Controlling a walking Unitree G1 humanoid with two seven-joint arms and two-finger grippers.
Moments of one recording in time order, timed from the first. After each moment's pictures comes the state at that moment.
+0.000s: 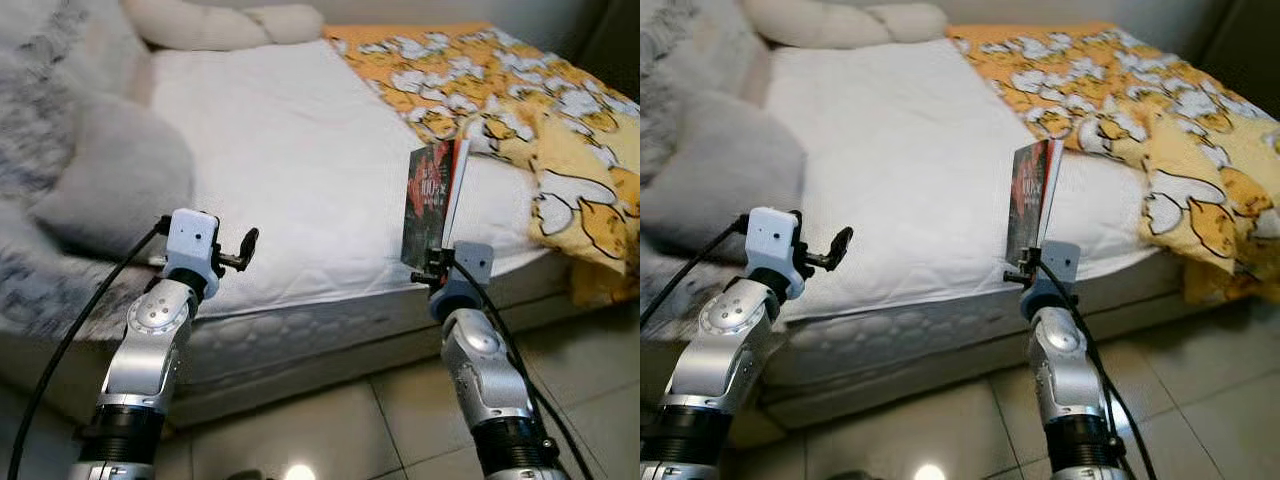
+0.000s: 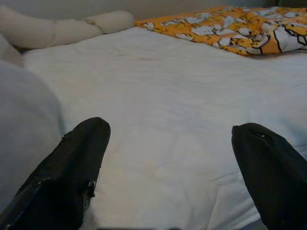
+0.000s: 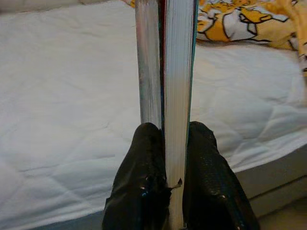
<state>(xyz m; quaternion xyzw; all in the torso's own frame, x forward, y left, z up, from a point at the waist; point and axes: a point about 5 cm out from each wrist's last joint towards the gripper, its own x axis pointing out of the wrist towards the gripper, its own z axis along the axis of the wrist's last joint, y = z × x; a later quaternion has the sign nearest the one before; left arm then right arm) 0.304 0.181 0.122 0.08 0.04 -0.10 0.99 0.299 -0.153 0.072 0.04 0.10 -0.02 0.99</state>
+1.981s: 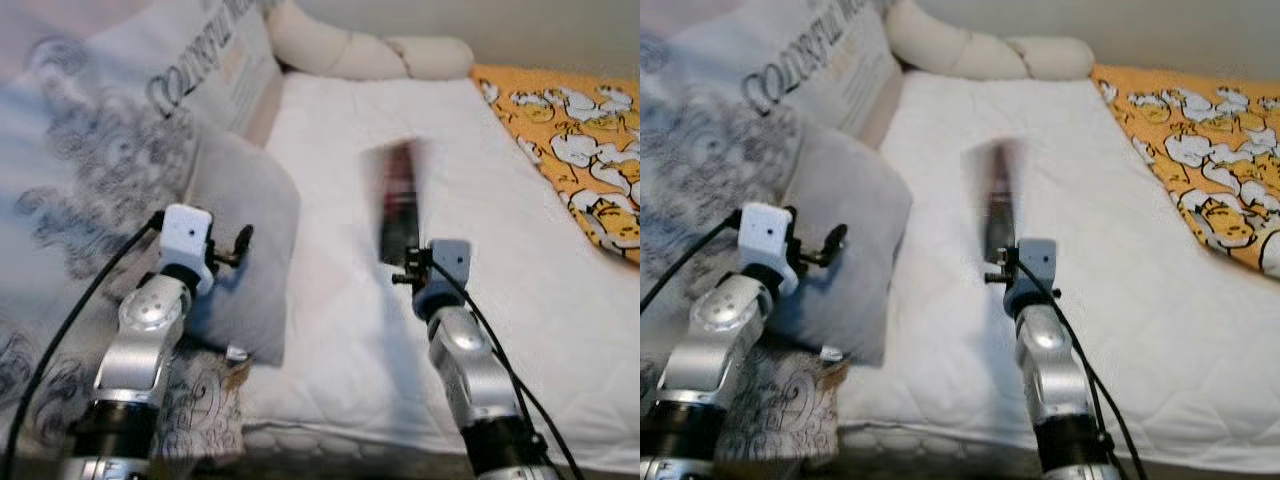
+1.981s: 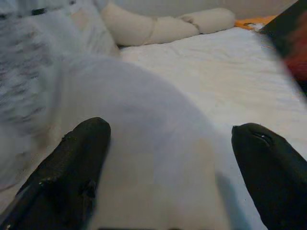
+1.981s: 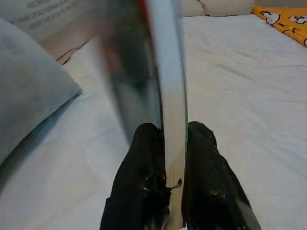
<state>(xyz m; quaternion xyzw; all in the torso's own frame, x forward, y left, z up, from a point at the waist) 0.307 0.181 0.126 0.09 0.03 -0.12 0.99 0.302 -0.132 0.076 0.03 0.09 0.02 1.00</state>
